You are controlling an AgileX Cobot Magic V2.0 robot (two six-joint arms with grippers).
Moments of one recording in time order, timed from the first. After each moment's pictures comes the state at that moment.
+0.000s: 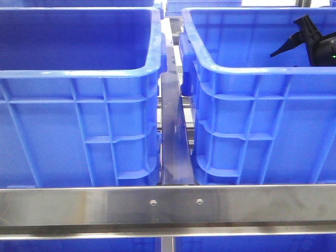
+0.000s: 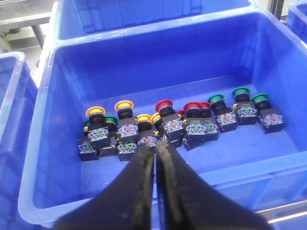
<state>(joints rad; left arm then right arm) -0.18 0.34 -0.76 0.10 0.79 0.00 -0.18 2.03 -1.29 1.79 0.59 -0.84</state>
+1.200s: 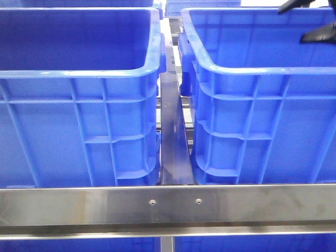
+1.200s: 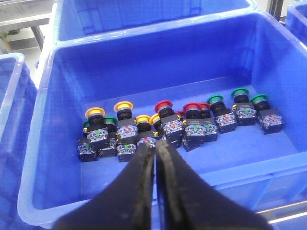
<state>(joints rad) -0.18 0.34 -0.76 0.10 0.79 0.00 -0.21 1.77 -1.27 1.47 0.72 -0.94</state>
